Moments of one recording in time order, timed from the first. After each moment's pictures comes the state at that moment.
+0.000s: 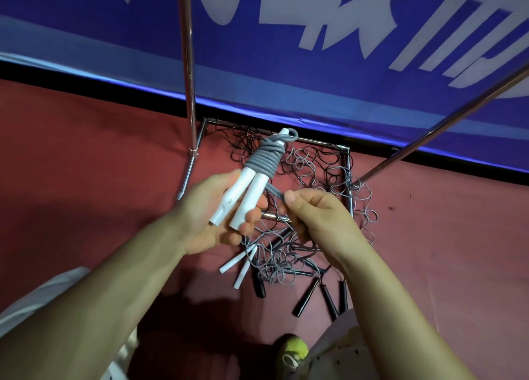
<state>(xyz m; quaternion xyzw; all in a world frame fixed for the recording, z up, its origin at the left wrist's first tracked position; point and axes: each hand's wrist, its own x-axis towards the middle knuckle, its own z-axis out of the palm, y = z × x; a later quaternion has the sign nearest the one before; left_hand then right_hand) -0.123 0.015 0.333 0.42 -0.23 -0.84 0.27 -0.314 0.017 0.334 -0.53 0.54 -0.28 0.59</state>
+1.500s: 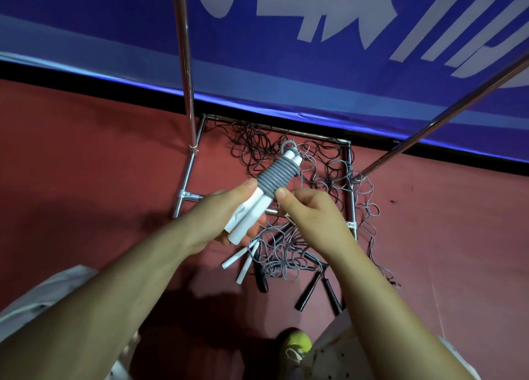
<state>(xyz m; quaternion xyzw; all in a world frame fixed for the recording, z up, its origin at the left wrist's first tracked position) -0.132 0.022 0.314 0.53 -0.37 -0.72 0.26 -0.307 0.020 0.330 -0.59 0.62 -0.24 0.46</state>
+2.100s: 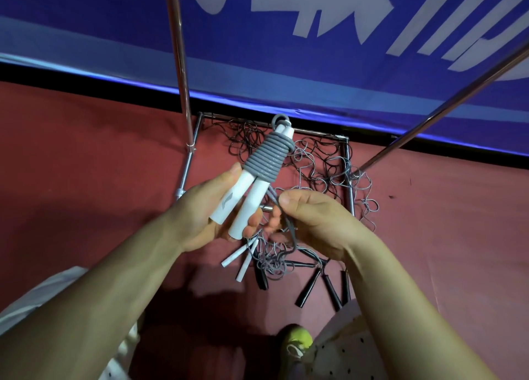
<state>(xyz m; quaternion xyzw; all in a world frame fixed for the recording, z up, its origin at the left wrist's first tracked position) -0.125 0.023 0.322 0.38 -0.30 -0.81 0.33 -0.318 0.016 0.326 -0.40 0.47 -0.21 0.76</state>
